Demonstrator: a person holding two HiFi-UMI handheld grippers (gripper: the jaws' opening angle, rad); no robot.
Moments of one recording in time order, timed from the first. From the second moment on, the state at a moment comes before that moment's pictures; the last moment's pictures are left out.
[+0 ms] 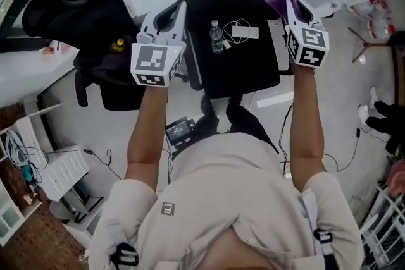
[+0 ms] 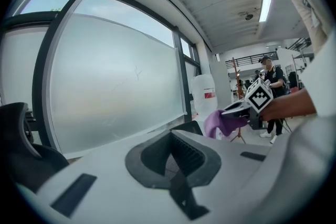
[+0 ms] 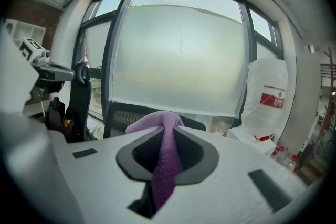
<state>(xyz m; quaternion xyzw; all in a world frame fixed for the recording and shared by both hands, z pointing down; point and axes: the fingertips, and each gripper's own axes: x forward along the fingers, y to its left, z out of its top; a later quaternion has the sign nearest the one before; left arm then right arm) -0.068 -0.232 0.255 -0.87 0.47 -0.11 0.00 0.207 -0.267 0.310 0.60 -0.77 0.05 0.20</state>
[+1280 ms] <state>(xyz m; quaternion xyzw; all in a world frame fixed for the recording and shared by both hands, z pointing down) -0.127 -0.087 0.144 -0.88 0.47 -0.05 0.08 0.103 -0.080 0.135 0.53 -0.83 -0.07 0.17</state>
